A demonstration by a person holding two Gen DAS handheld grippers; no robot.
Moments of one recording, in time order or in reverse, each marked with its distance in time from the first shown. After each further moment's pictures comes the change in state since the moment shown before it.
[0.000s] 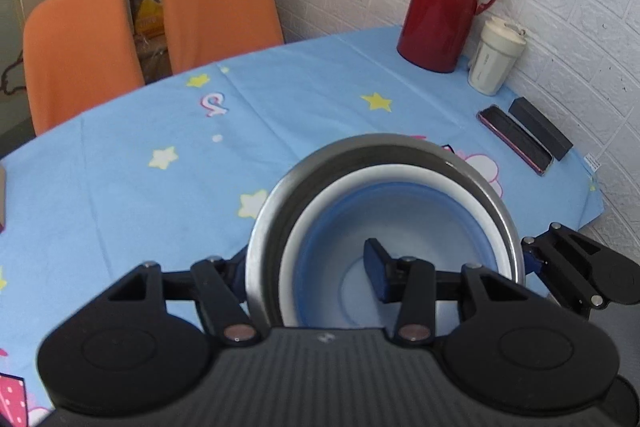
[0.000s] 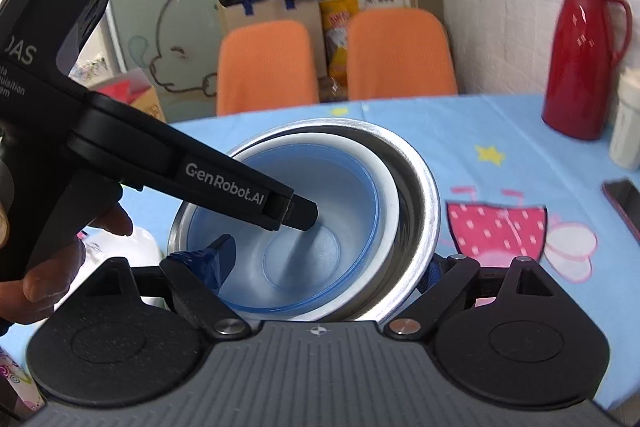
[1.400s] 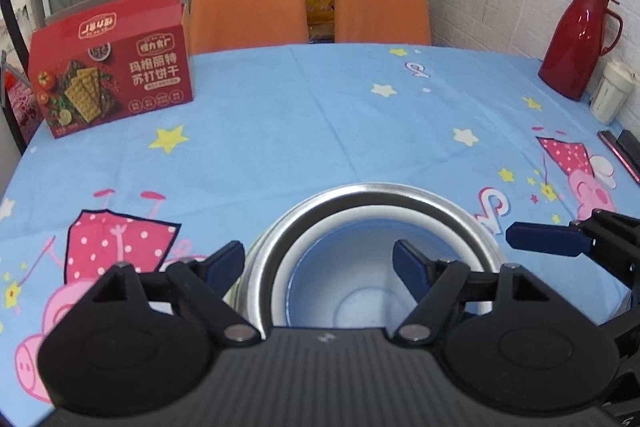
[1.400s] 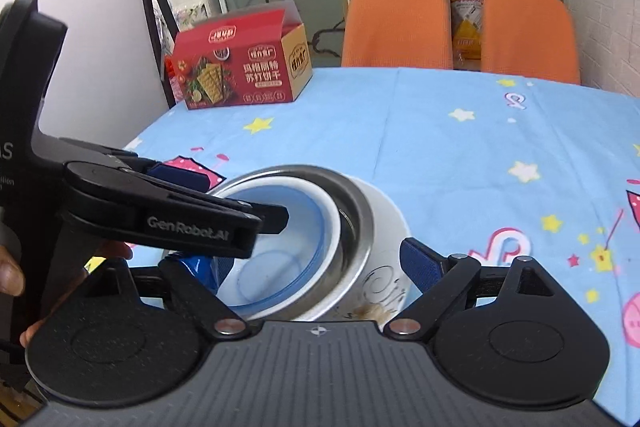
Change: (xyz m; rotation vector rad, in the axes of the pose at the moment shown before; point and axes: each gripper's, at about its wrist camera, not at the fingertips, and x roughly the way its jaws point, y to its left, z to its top) left arm -0.076 0.118 -0.144 -0.243 -0.092 0.266; right arm 0.027 0.126 -0.026 -0.114 0.114 0.253
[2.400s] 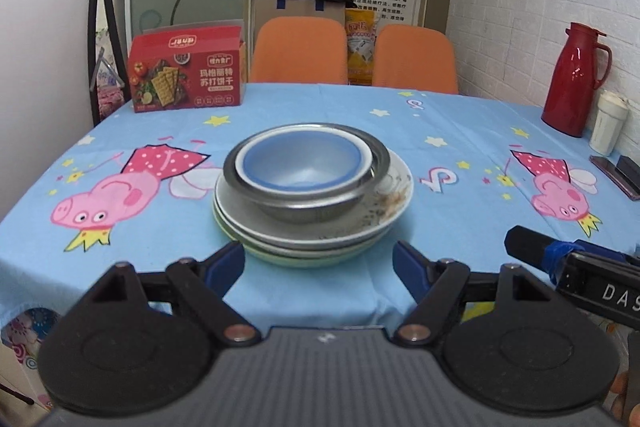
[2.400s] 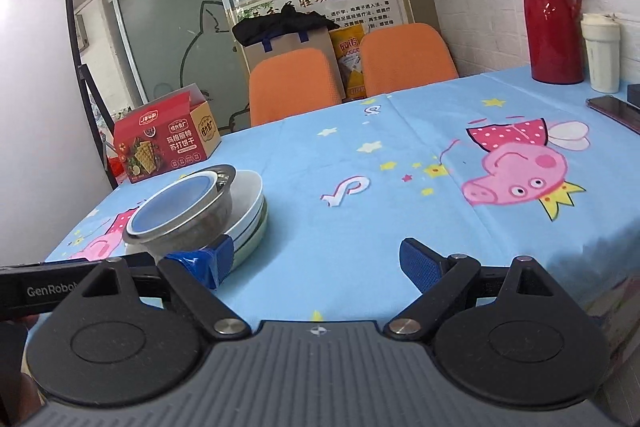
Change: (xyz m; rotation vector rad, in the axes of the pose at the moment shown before) left arm -0.096 -0.106 -0.142 -0.090 -0.251 0.188; right arm -0.113 -0.044 -0.117 0.237 -0.274 -0.198
